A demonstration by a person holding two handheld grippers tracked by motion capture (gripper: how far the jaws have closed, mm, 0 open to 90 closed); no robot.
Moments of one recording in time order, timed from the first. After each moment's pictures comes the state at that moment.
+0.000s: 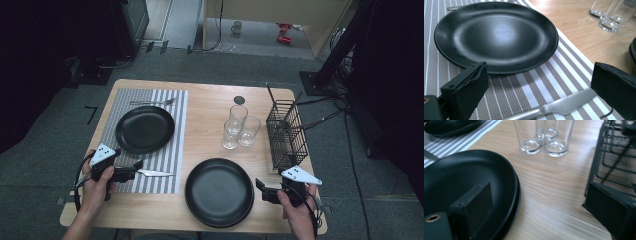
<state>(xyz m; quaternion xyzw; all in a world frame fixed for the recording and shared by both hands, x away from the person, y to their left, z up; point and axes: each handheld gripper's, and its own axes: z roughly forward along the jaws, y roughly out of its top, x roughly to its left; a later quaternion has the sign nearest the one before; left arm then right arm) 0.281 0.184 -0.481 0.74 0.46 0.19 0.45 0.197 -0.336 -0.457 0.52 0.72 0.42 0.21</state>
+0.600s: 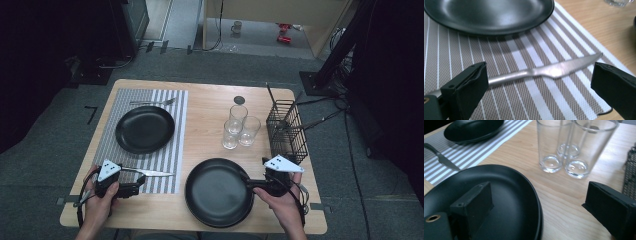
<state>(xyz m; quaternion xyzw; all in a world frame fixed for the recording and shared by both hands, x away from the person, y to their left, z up) 0.248 0.174 -0.504 0.75 0.48 0.19 0.41 0.222 -0.297 -0.440 0.47 0.74 0.43 0.20</state>
